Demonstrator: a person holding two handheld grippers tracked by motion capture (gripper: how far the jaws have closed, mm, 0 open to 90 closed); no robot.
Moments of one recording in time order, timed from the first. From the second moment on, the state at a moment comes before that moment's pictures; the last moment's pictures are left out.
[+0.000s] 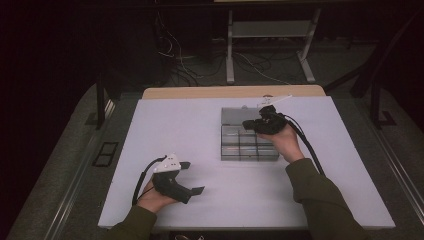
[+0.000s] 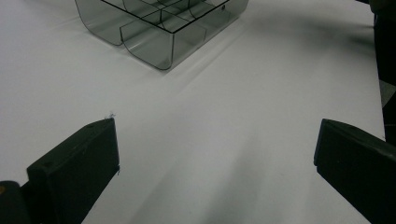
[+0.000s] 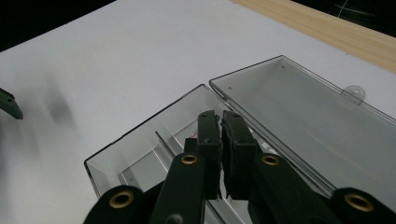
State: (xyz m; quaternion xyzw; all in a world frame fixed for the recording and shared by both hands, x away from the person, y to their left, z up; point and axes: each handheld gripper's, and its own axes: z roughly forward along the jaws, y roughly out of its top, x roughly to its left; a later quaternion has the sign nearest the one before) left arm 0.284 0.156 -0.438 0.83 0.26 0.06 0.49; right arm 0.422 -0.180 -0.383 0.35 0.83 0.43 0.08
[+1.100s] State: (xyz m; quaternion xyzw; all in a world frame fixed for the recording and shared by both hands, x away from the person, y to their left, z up) left arm 0.284 0.157 -0.438 0.83 0.25 0.05 0.49; right arm 0.442 -0.130 -0.422 0.35 0.86 0.37 0.06
